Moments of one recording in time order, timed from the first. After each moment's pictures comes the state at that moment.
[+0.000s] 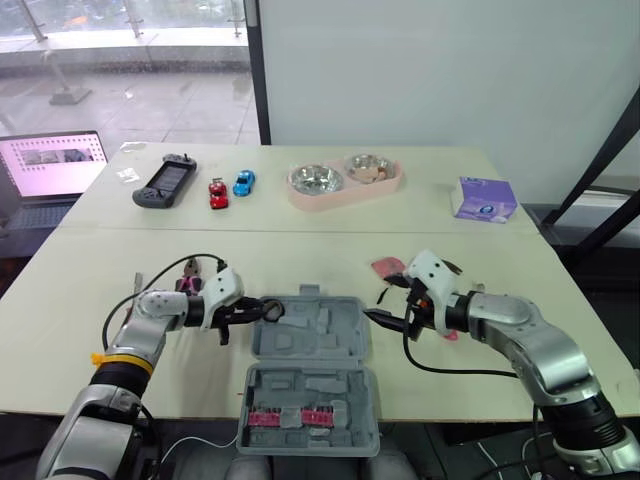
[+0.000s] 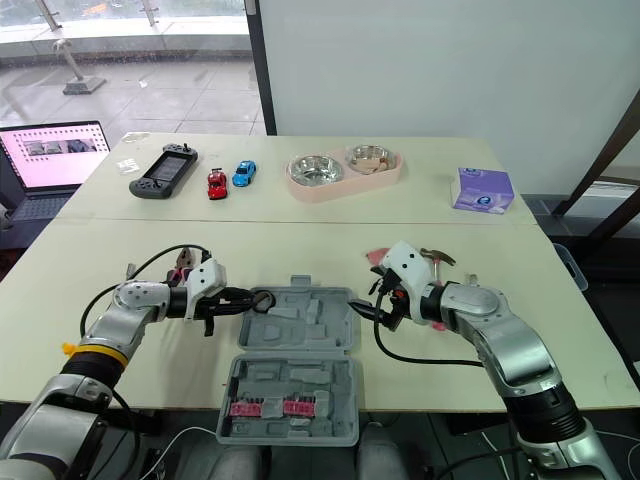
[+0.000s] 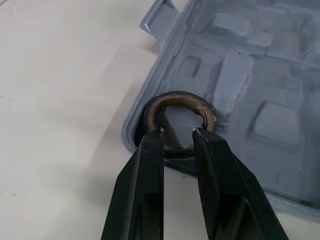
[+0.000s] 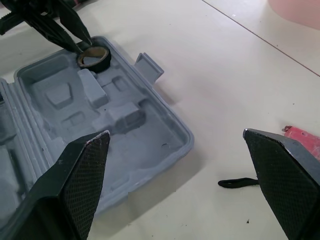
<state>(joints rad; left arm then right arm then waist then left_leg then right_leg) -0.52 0.58 -0.15 0.61 -0.09 -0.09 -1.21 -0.30 -0.65 0.09 -0.30 0.33 0.68 0.75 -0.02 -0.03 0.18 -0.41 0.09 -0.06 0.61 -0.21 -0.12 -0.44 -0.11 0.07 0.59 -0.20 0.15</state>
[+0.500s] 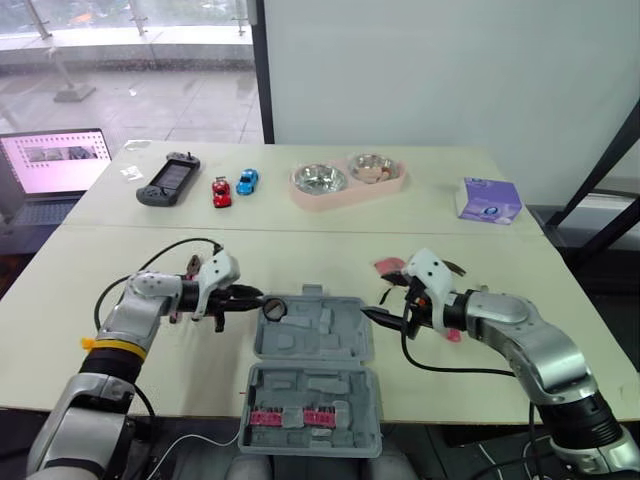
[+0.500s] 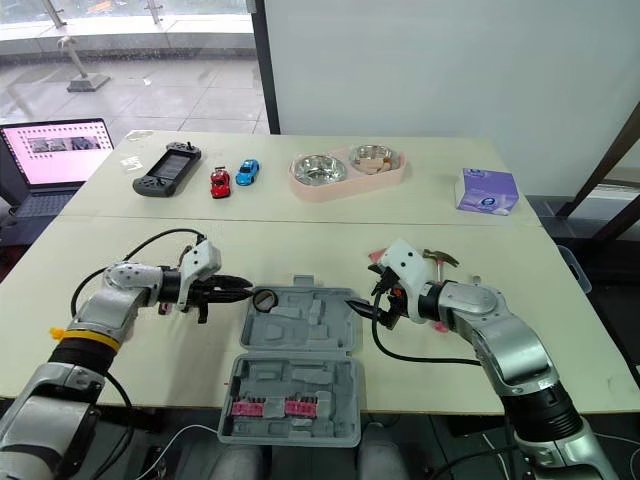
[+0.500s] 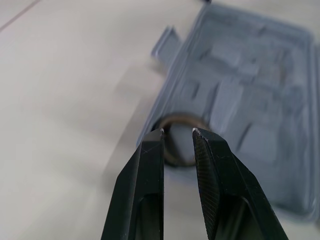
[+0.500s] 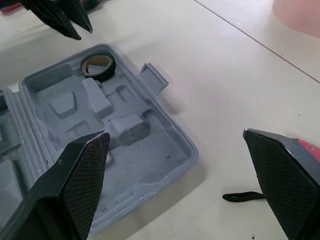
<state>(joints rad) -0.57 0.59 -0.12 0.50 -0.16 0.09 -1.27 -0.30 -0.63 0.09 -0.30 0.34 0.67 0.75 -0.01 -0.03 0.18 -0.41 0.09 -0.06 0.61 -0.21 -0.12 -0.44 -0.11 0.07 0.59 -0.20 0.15</state>
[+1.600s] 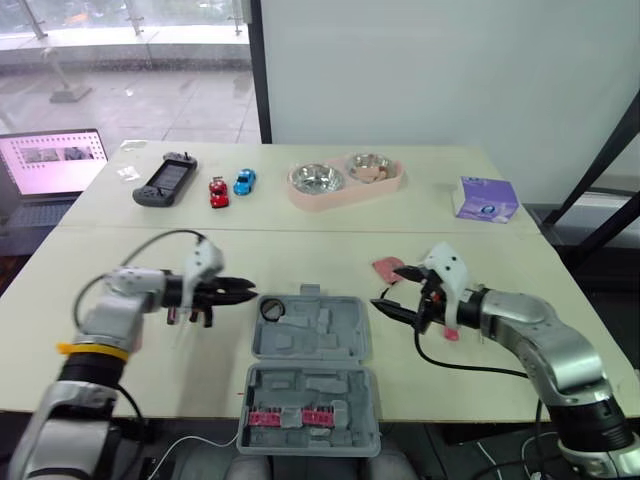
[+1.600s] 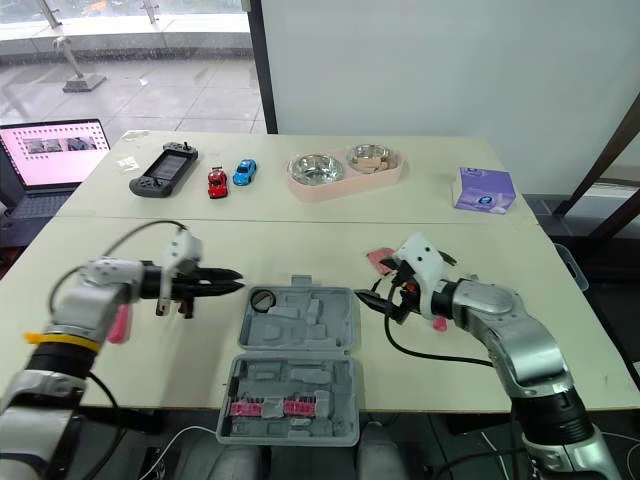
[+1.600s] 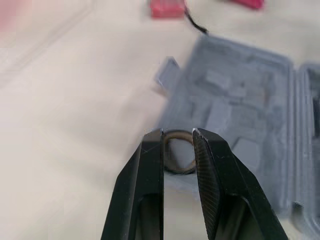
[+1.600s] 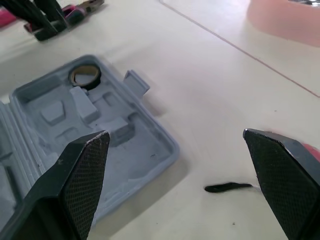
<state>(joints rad) -0.50 0.76 0.02 0.29 -0.29 0.23 -1.30 -0.25 -0.65 -0.05 -0.30 0.39 0.66 0.77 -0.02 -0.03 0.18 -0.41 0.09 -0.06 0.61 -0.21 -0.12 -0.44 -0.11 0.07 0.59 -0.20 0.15</state>
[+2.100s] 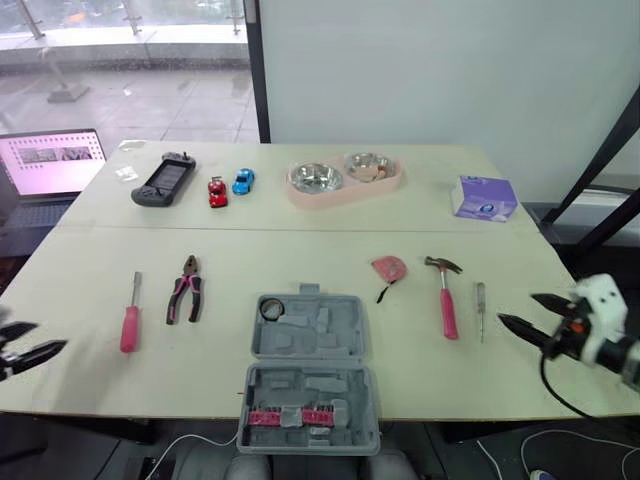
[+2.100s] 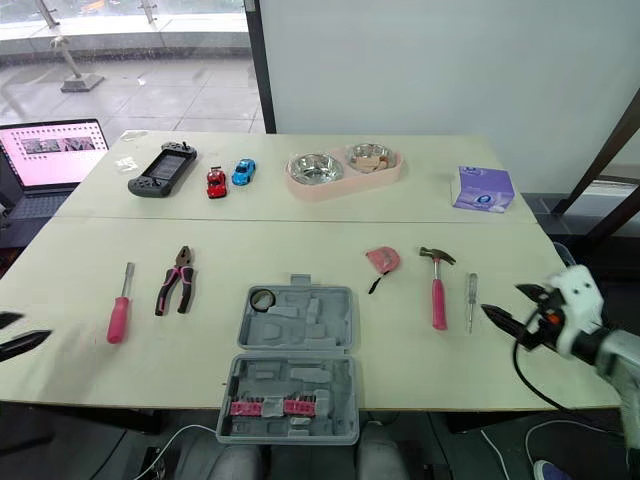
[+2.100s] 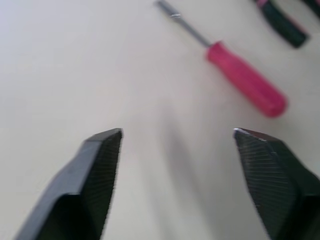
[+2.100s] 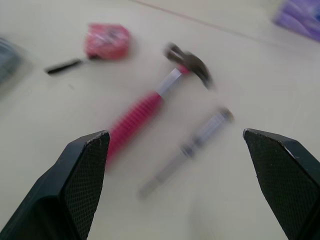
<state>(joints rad) 0.09 1.10 0.61 0.75 -0.28 0.02 -1.09 0.09 -0.84 -0.52 0.21 0.40 0.25 0.98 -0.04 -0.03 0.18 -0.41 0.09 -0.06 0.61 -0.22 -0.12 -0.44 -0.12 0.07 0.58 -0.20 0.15</state>
